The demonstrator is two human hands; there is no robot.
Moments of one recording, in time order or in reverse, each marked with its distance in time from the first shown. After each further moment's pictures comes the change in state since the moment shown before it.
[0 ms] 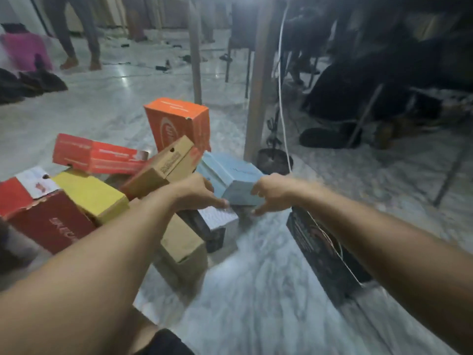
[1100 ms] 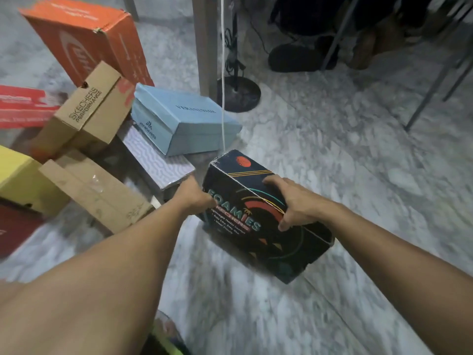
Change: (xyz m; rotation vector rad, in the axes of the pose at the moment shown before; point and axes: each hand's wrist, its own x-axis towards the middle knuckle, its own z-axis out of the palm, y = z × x) left_hand 0.102 -0.011 0.180 -0.204 -0.054 -0.152; right_hand -0.017 0.142 0.172 0.399 -0.136 0.252
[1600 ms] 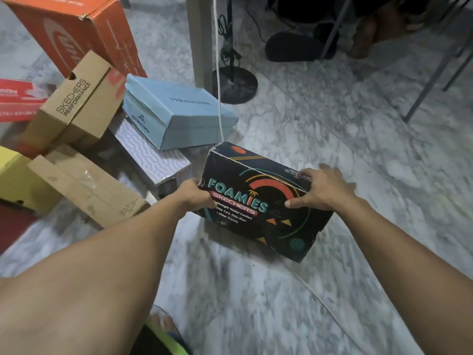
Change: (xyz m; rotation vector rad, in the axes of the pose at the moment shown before) left_hand 0.009 -0.006 0.009 -0.179 -0.182 -0.126; right_hand -0.004 0.042 -0.012 -0.089 0.208 0.385
